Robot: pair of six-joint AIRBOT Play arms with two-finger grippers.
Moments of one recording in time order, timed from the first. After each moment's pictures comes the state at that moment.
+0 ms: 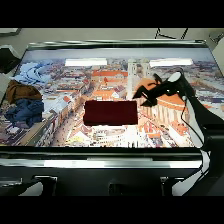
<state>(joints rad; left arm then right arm) 0.19 -1.20 1.58 1.13 -1.03 -1.60 -0.01 -1.85 1.59 -0.86 1.35 1.64</state>
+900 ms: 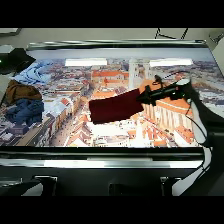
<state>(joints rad) 0.07 -1.20 1.58 1.13 -1.03 -1.61 -0.11 -1.89 1.57 -0.50 1.46 1.32</state>
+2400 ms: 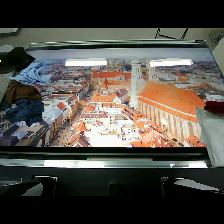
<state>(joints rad) 0.07 -1.20 1.58 1.13 -1.01 -1.59 -1.18 -1.49 1.82 -0.59 1.62 1.75</state>
